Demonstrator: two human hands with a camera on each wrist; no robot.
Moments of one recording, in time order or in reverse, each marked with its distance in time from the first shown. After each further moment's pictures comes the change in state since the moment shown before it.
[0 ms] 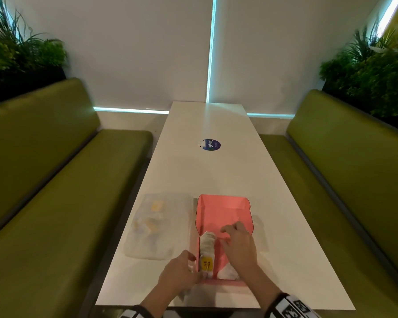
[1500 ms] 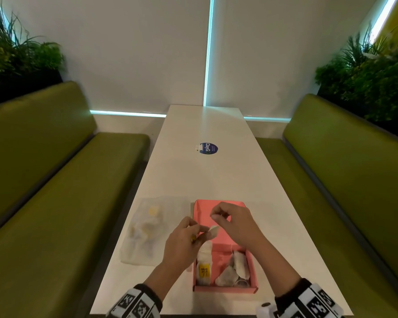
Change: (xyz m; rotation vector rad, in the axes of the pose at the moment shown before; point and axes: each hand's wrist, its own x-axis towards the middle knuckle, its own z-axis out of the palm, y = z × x) left_hand 0.028 0.032 -0.024 -0.023 0.575 0.702; right_hand 0.031 -0.045 -0.087 0.383 -0.159 -0.178
